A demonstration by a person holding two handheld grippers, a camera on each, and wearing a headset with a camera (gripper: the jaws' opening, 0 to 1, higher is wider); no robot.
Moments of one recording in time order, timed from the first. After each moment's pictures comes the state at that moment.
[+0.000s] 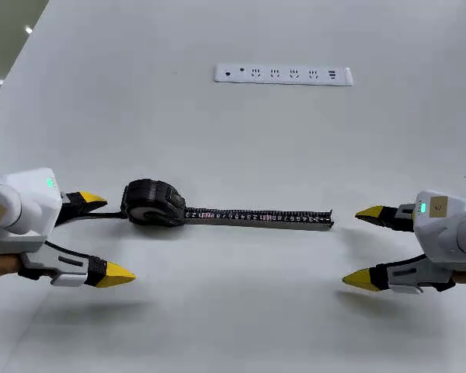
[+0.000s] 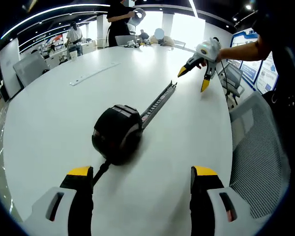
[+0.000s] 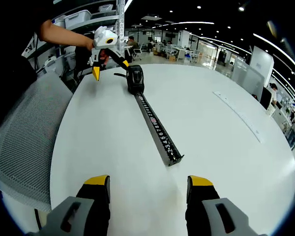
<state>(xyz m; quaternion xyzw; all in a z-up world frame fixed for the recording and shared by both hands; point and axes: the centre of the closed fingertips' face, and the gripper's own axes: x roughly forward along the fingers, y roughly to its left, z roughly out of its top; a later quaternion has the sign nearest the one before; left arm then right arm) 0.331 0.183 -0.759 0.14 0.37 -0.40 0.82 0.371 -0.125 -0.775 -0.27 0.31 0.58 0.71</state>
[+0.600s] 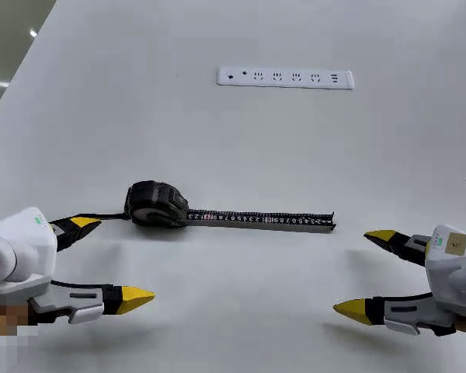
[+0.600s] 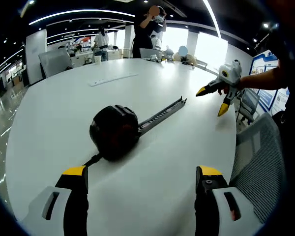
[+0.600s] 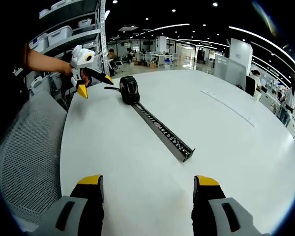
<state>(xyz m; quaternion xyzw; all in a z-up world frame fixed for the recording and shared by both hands) 0.311 0.170 -0.753 0.07 0.34 -0.32 0.88 0.342 -0.117 -0.771 -0.19 0.31 0.53 0.77</state>
